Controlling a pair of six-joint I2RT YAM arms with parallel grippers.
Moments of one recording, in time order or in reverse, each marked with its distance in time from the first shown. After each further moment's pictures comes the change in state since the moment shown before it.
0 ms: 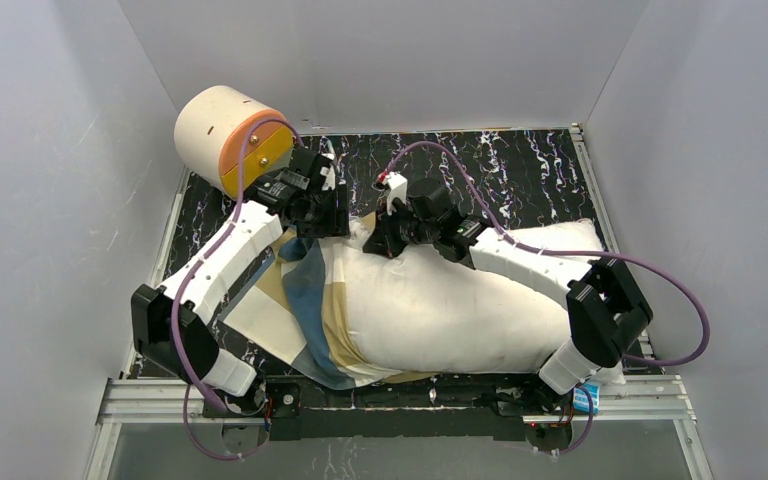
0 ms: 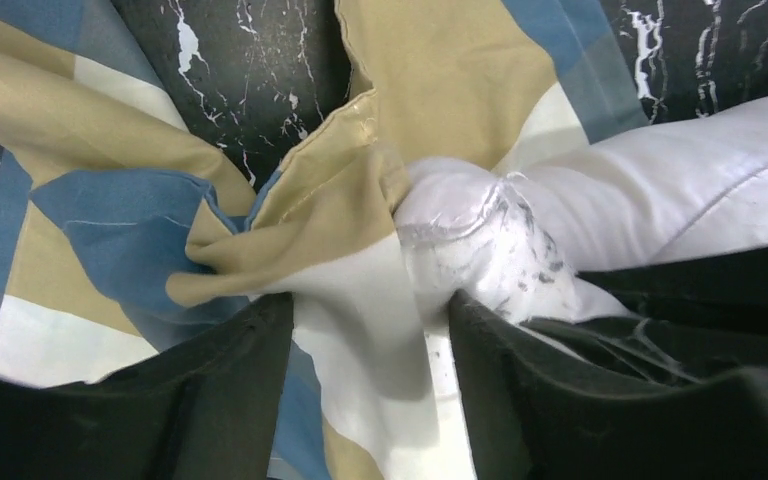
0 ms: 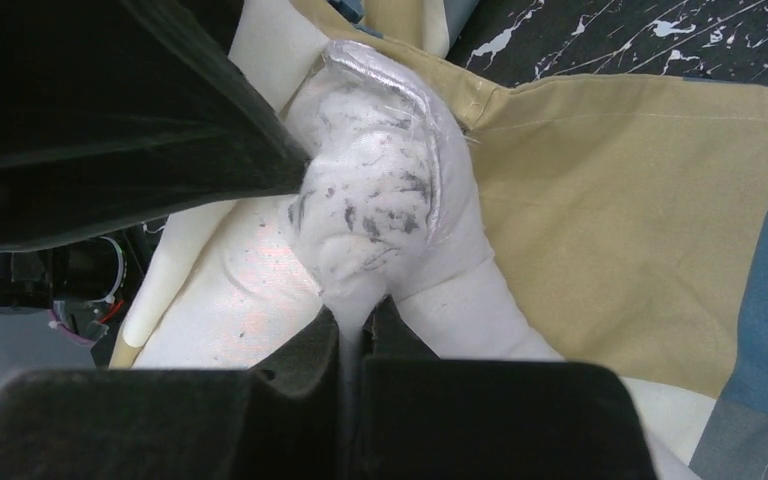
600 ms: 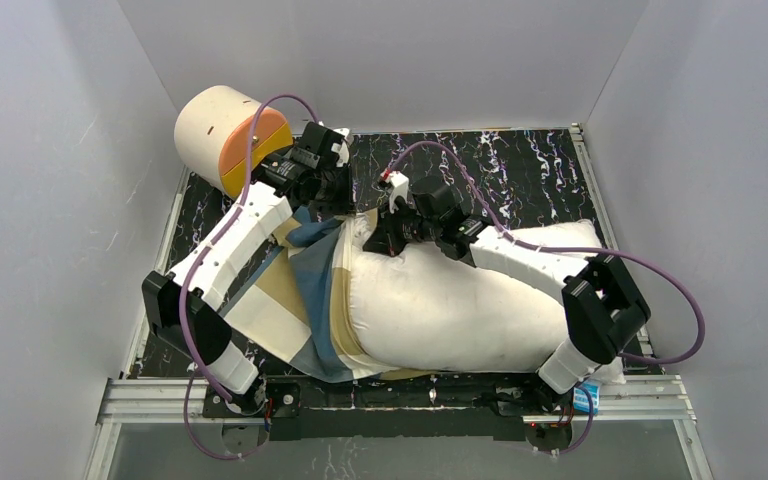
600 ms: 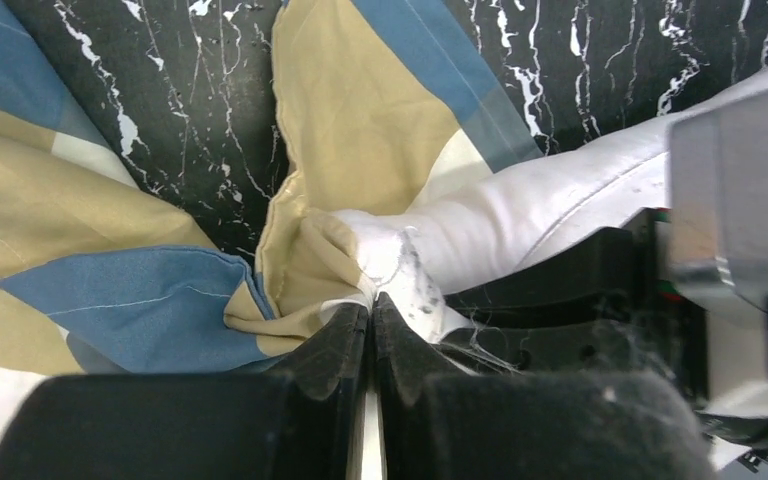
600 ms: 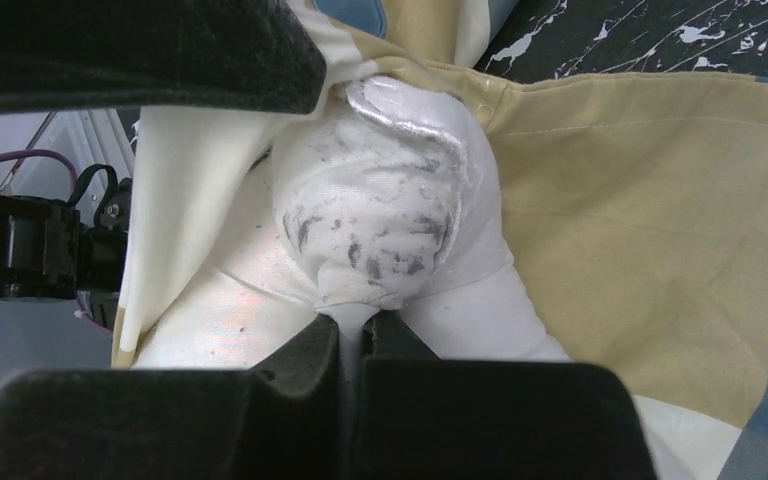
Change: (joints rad) left arm -0.037 0.118 0.239 -0.038 0.019 0.003; right arm -0.028 -0.002 -0.027 0.054 -0.087 0.020
